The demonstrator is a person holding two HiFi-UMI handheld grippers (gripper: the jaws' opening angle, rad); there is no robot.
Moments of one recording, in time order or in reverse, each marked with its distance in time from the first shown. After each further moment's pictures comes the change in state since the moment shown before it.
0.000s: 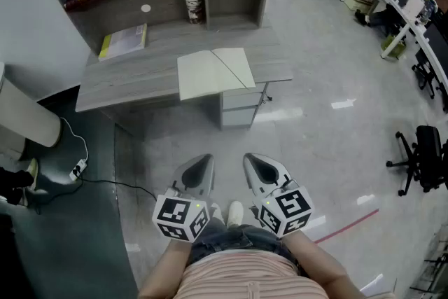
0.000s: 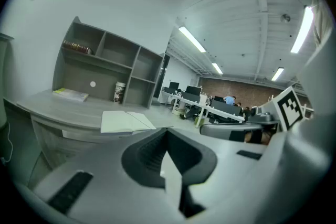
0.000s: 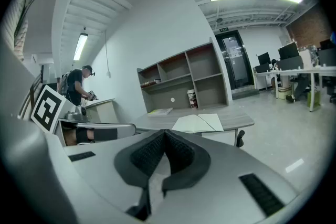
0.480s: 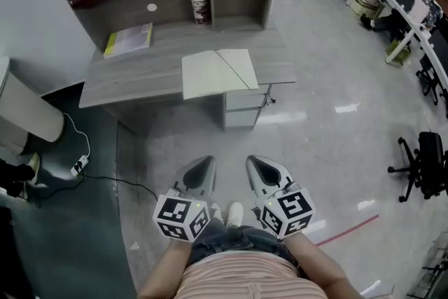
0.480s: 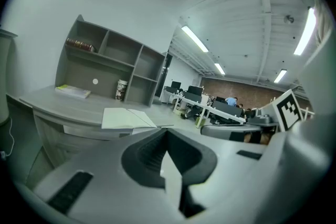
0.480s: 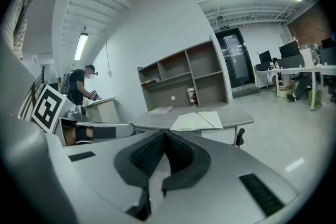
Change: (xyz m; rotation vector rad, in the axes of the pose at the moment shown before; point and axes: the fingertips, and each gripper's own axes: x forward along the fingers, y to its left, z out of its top) left arm 0.000 -0.002 -0.006 -0.030 0.009 0.012; right arm -0.003 -0.006 -0.005 0.002 0.015 0.010
